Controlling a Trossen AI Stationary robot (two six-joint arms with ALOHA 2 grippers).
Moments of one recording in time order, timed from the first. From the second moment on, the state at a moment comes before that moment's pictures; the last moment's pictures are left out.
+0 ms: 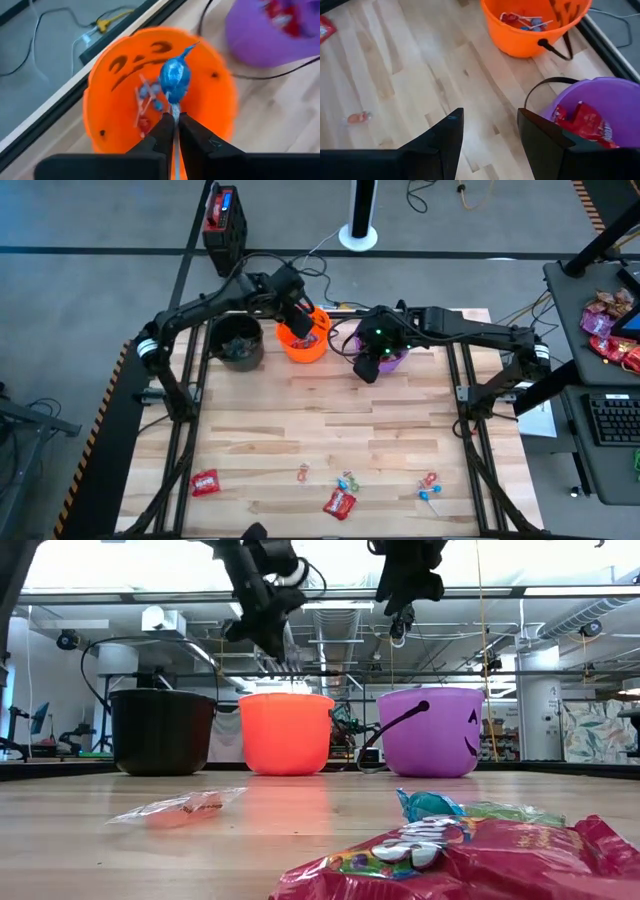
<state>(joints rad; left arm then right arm) 0.53 1.74 1.71 -1.01 -0.06 -0.24 -0.19 1.53 1.58 -0.99 0.04 0.29</state>
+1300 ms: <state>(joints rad) -0.37 1.47 1.72 -1.16 -0.34 -0.50 0.49 1.50 1.26 -1.24 -0.18 1.44</state>
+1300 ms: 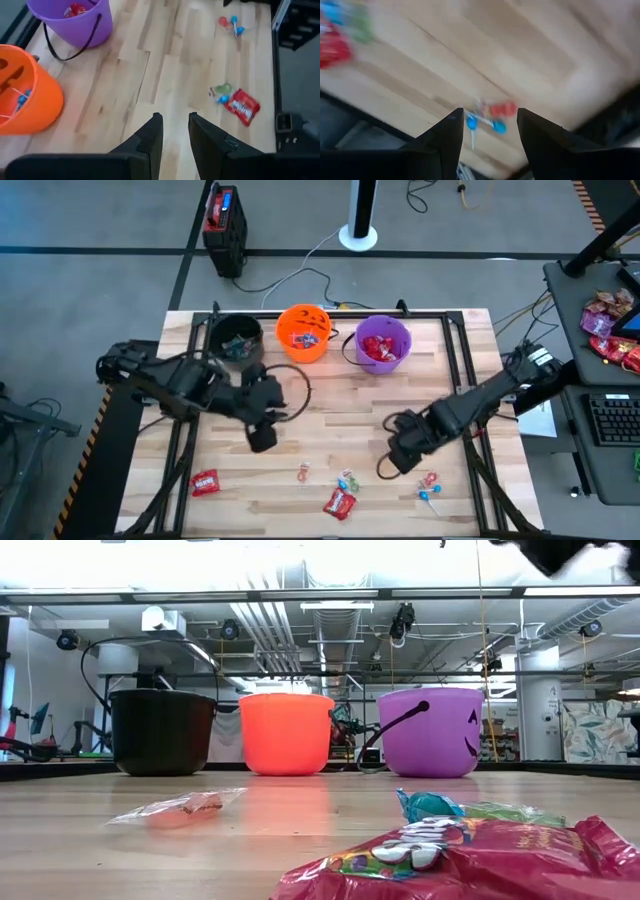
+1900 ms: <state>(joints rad) -0.46 1.11 1.13 -0.58 -0.39 -0.51 0.67 1.51 0.88 -0.85 -0.32 2.08</state>
